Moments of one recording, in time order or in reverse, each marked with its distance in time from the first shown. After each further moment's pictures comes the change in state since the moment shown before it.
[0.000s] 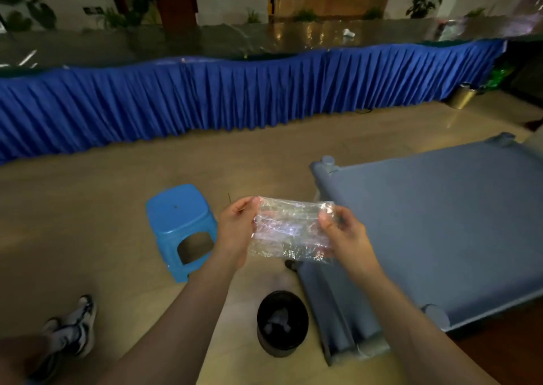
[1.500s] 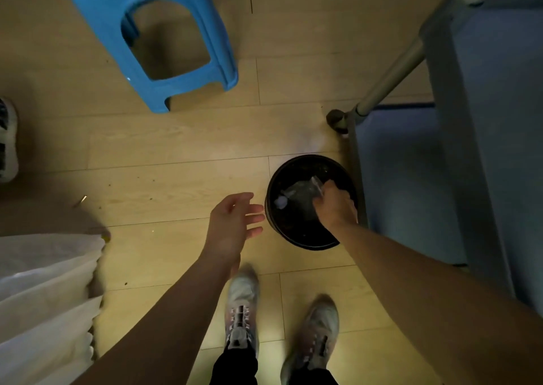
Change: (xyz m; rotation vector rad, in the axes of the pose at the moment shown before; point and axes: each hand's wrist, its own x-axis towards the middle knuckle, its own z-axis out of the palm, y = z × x) left_hand 0.028 -0.550 -0.086 0.014 0.277 -0.689; right_hand 0.133 0.637 0.059 -1.167 -0.314 0.368
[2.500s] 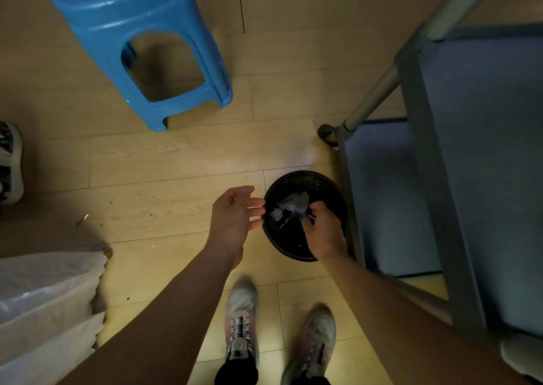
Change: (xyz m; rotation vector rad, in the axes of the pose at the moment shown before) left_hand -0.004 0.048 0.024 0.000 -0.015 0.046; right_hand -0.044 -0.011 -0.014 0.315 0.016 -0.030
